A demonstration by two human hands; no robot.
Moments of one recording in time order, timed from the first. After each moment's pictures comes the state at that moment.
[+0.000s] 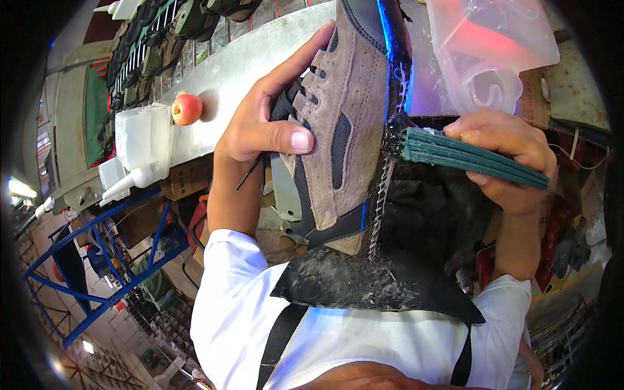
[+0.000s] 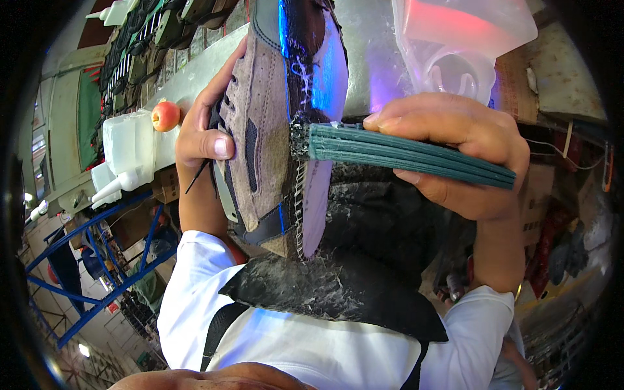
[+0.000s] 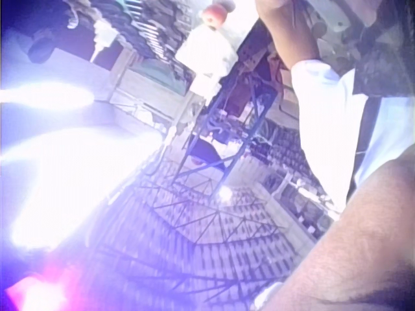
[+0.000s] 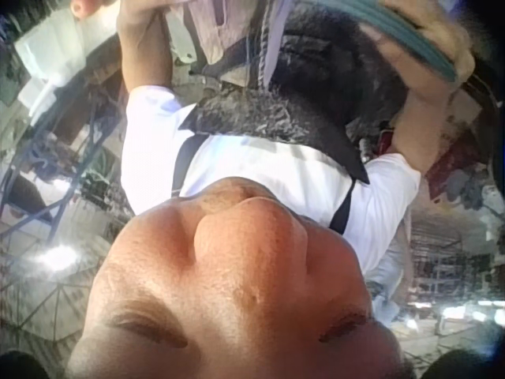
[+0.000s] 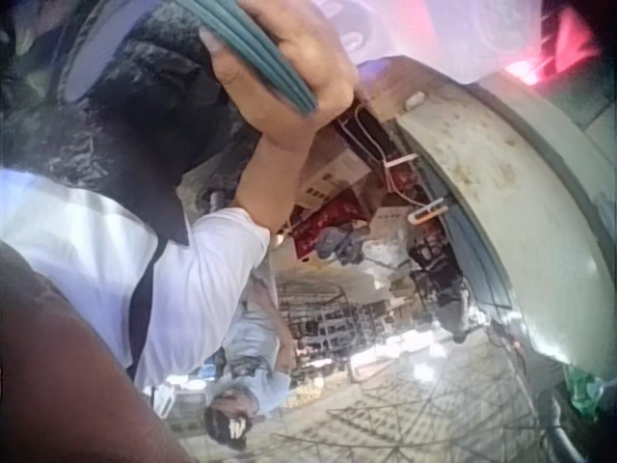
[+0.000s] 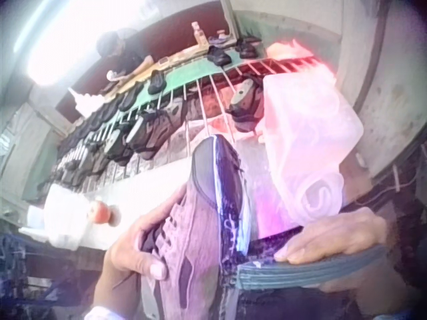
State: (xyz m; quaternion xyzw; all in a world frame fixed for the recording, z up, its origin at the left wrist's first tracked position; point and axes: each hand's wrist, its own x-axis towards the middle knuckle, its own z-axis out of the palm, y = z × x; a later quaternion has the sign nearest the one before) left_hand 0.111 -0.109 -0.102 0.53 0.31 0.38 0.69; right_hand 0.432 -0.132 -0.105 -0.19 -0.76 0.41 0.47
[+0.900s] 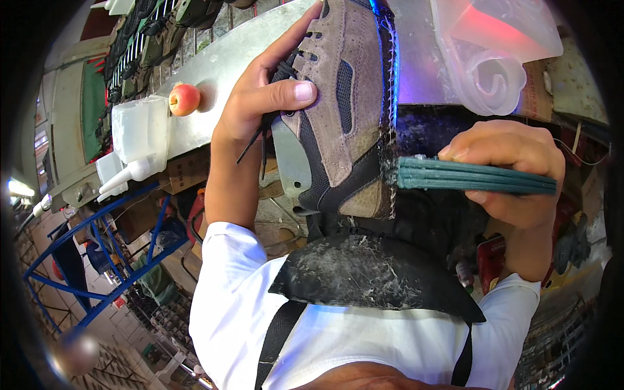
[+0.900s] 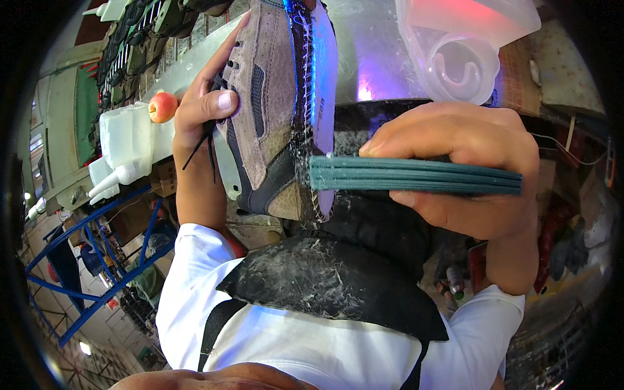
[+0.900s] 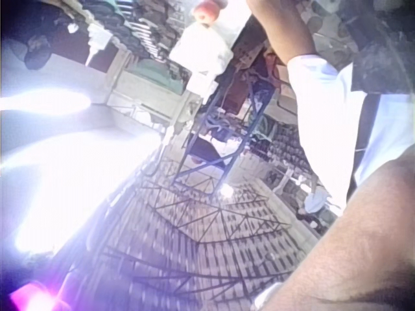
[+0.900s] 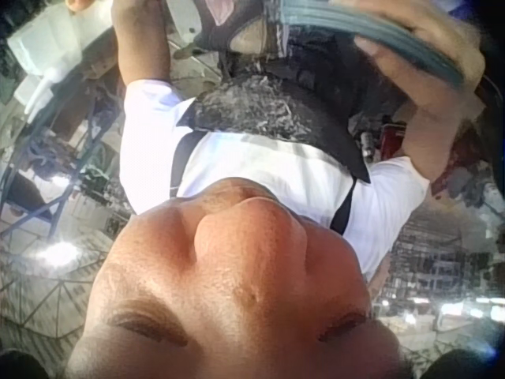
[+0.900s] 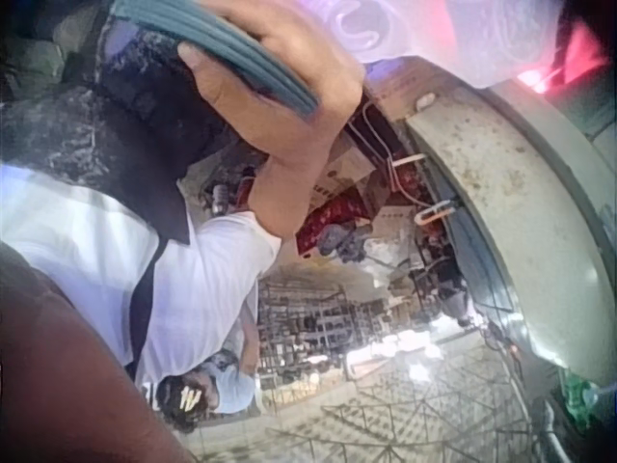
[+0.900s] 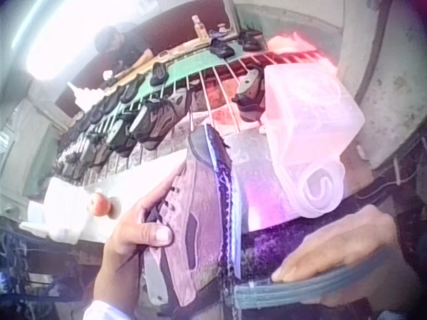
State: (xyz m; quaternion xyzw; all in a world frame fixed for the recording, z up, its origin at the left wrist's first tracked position) left_hand 0.118 -0.106 -0.092 0.54 0.41 0.37 0.64; right_hand 0.427 -0.141 -0.088 -0.17 -0.75 0.48 0.42
